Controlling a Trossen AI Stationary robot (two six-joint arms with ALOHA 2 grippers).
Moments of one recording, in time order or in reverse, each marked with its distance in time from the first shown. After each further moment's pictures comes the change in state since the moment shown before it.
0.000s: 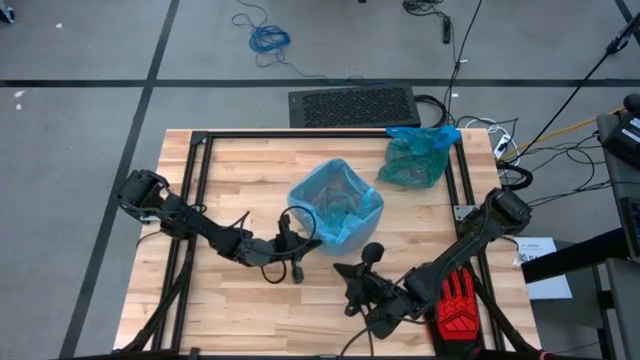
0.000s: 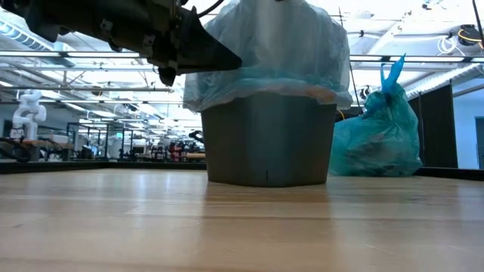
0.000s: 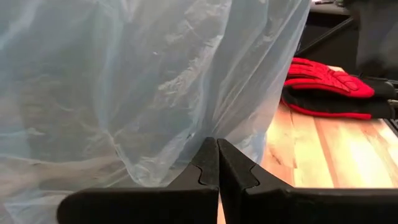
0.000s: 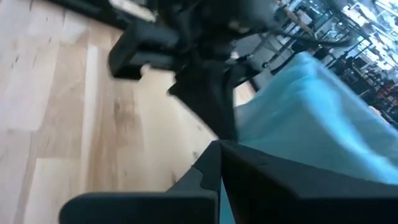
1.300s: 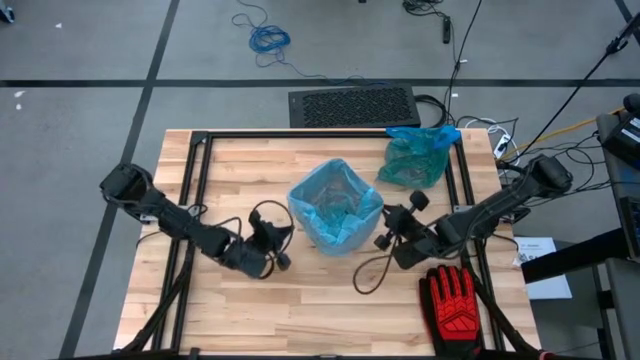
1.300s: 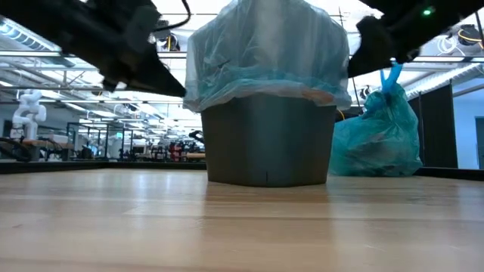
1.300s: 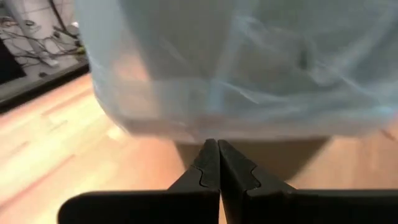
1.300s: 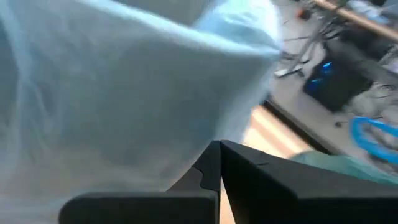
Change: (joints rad) left arm -0.086 -0.164 -0.047 -0.539 -0.363 -0.382; right arm -0.218 -0.520 -0.547 -0.174 0.014 0.500
